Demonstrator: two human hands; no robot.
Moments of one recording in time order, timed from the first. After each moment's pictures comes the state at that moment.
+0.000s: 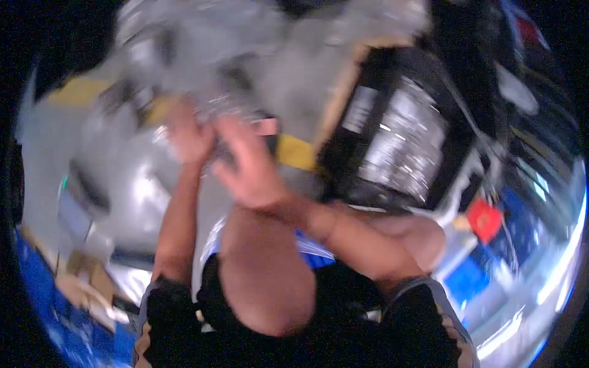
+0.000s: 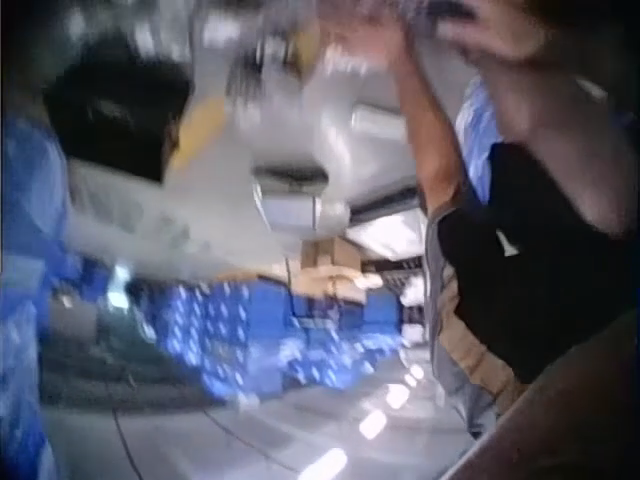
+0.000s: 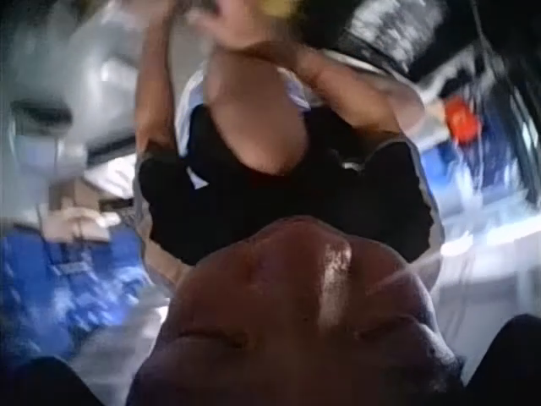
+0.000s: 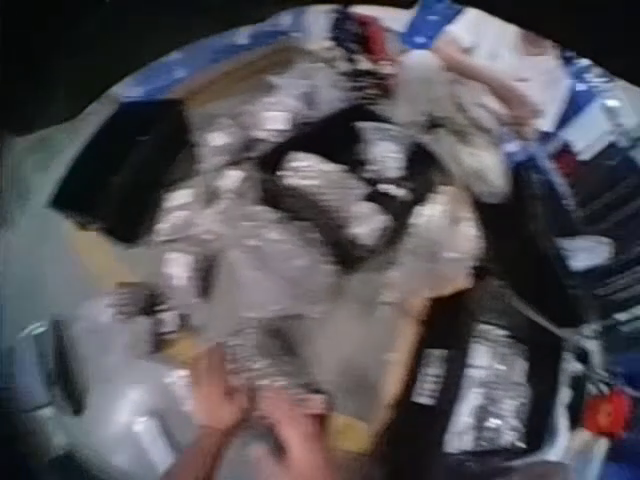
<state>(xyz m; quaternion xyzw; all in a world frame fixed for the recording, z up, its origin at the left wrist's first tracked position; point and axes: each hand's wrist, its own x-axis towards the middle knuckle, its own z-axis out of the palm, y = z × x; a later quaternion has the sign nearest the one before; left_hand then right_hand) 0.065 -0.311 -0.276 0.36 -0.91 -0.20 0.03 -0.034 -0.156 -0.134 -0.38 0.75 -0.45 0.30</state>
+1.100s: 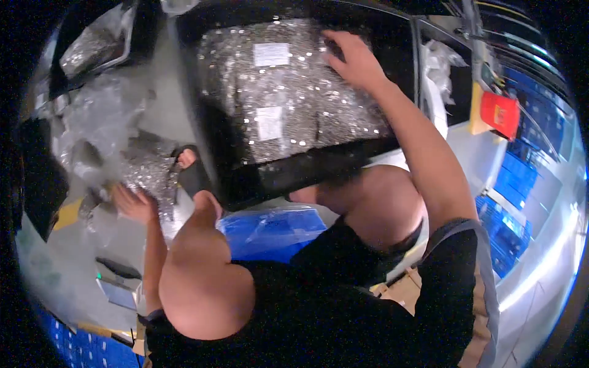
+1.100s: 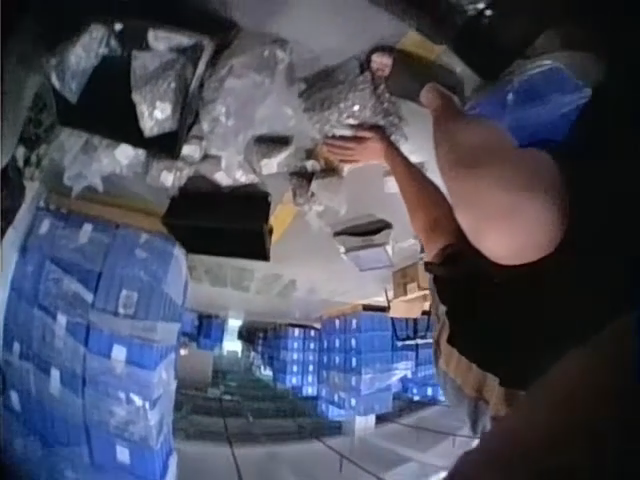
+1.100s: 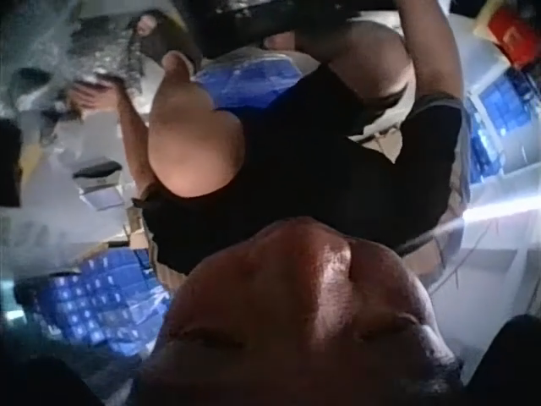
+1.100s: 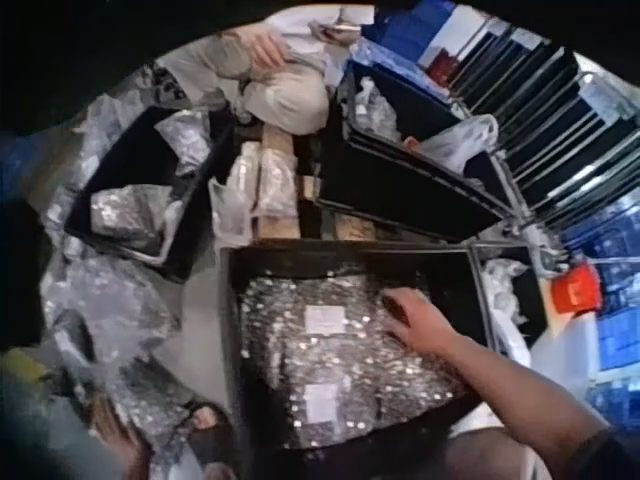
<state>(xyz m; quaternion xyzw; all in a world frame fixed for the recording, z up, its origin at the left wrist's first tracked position) 0.049 -0.295 -0.285 0.27 -0.95 0.03 0.13 -0.342 0.199 -0.138 -0.27 0.94 -0.13 0.16</state>
